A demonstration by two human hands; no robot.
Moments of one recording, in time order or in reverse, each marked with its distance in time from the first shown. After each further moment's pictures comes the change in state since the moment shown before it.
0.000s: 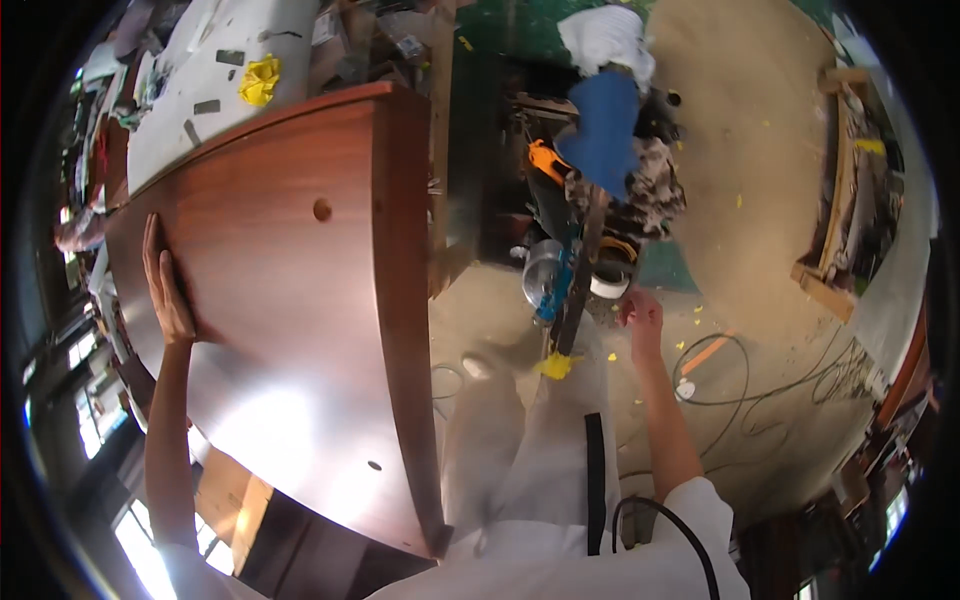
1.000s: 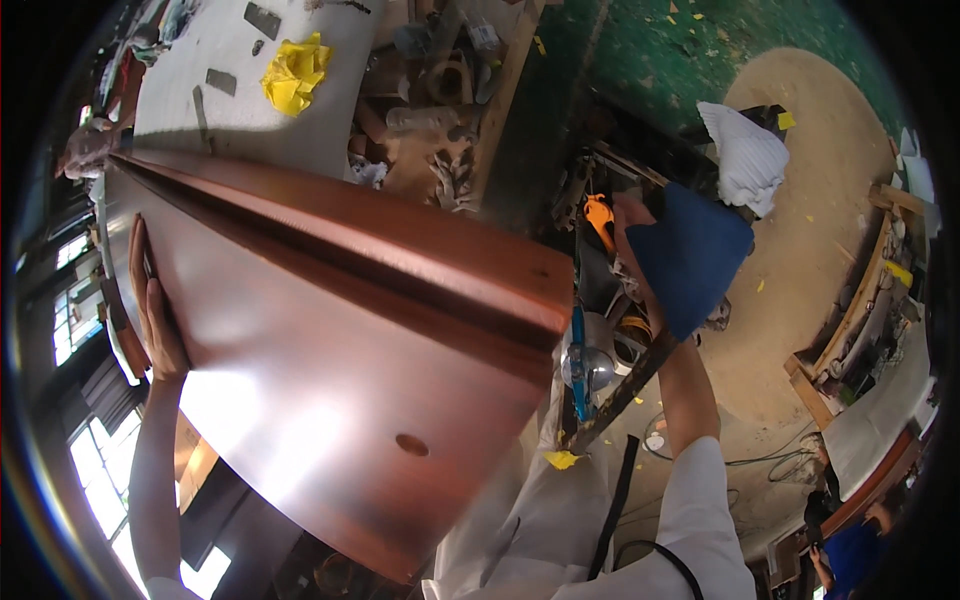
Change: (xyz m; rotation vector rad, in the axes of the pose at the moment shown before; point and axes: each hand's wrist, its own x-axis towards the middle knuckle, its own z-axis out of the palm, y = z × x) left_hand -0.016 -0.004 -0.003 -0.022 -0.051 -0.126; right_hand 0.308 0.013 0.116 -0.406 -0.333 -0.414
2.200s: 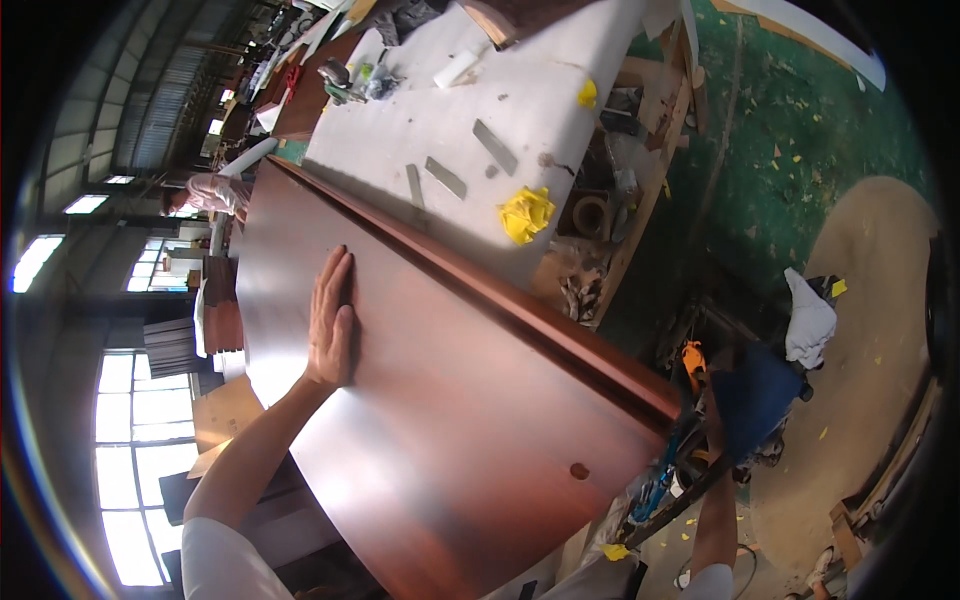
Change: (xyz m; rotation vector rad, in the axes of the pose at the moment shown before) left_hand 0.013 0.035 -0.006 0.071 0.043 0.032; right_hand -0.061 0.003 -0.014 -0.125 0.236 -0.065
